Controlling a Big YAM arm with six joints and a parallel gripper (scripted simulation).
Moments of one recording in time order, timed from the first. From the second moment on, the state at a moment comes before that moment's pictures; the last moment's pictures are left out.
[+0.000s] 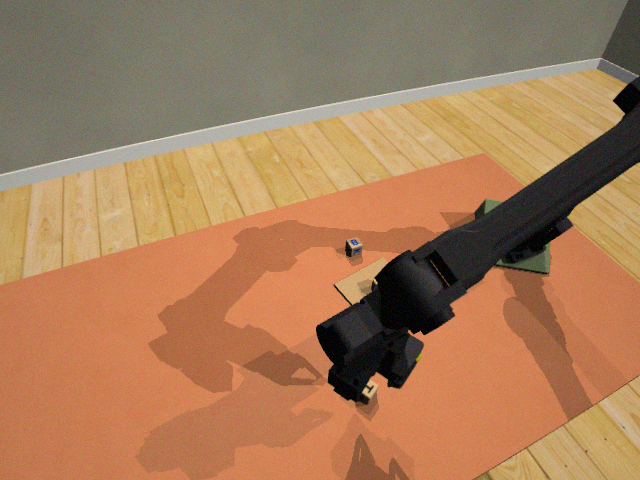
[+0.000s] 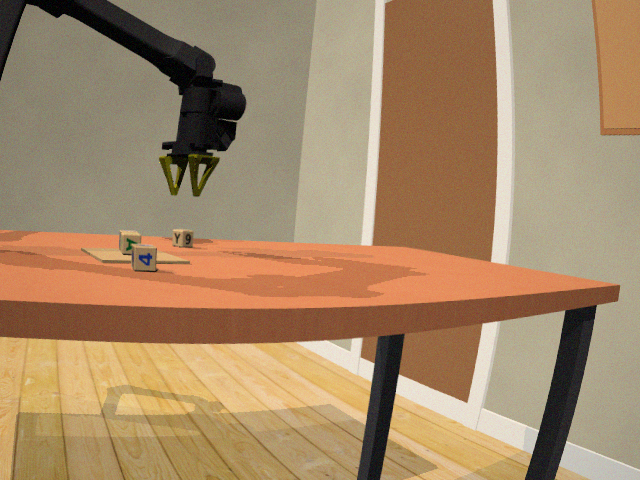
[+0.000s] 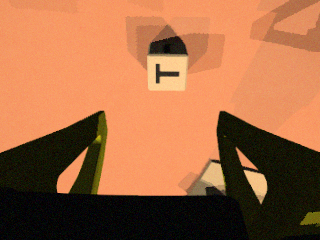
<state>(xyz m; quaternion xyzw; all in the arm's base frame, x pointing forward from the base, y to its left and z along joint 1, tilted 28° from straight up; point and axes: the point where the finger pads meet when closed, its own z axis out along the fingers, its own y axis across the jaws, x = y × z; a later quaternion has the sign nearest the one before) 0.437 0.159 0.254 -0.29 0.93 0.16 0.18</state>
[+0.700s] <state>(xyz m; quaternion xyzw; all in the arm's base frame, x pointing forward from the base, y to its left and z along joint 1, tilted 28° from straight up) 0.441 0.159 0.245 -0.28 0.93 0.16 0.18</state>
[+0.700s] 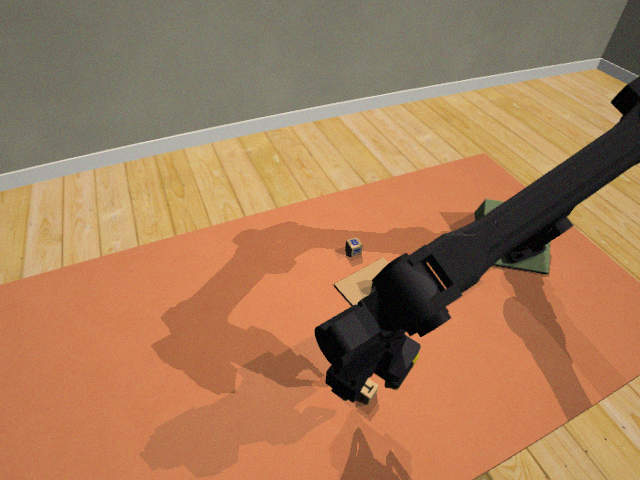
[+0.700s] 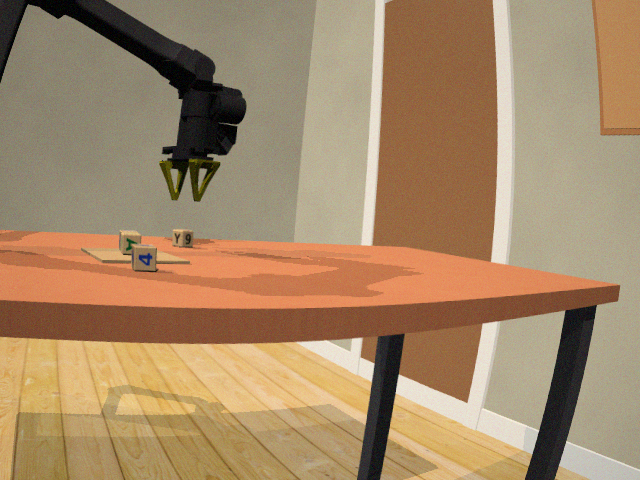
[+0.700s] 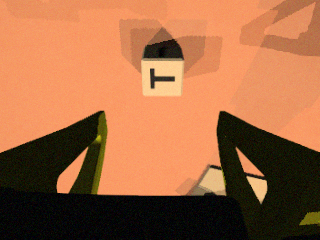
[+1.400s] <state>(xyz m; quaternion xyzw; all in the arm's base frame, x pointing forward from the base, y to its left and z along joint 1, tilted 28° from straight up) 0.449 0.170 0.220 -0.28 0.93 0.16 0.18</state>
